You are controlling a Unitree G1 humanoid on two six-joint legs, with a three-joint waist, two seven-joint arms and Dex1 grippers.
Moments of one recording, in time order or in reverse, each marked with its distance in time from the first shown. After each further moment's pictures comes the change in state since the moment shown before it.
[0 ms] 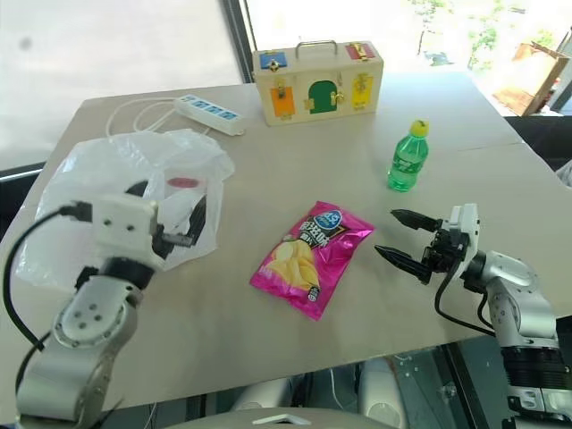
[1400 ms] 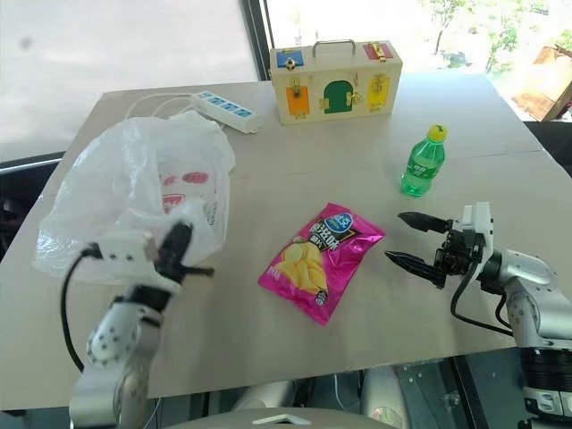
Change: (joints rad) left arm -0.144 -0.297 0.200 0.346 -0.195 -0.291 -0.175; right arm 0.047 -0.067 -0.049 -0.057 0.029 0.059 0.044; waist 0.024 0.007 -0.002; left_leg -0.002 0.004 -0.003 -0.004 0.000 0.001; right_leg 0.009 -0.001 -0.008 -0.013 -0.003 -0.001
